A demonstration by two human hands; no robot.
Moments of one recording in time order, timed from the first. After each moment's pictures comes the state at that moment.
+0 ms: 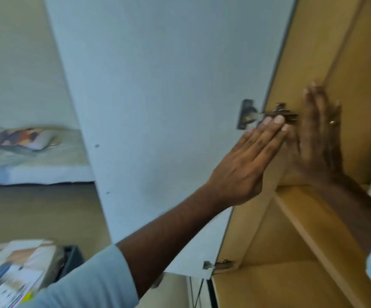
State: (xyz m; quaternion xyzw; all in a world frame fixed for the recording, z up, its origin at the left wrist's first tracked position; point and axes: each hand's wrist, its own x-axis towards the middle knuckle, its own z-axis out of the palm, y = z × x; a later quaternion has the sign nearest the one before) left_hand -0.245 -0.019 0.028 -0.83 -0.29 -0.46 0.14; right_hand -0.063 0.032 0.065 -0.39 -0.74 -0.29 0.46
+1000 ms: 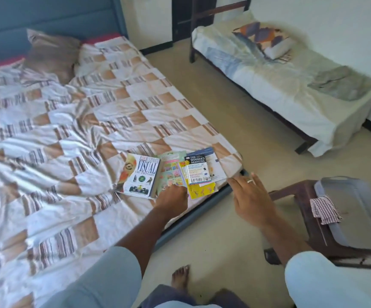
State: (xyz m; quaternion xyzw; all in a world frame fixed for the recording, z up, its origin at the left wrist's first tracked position) left_hand -0.829 -0.370 -0.348 -0.22 -0.95 -0.13 -0.19; right_hand -0.736 -0.134 -0.303 0.04 -1.00 -0.01 0.05
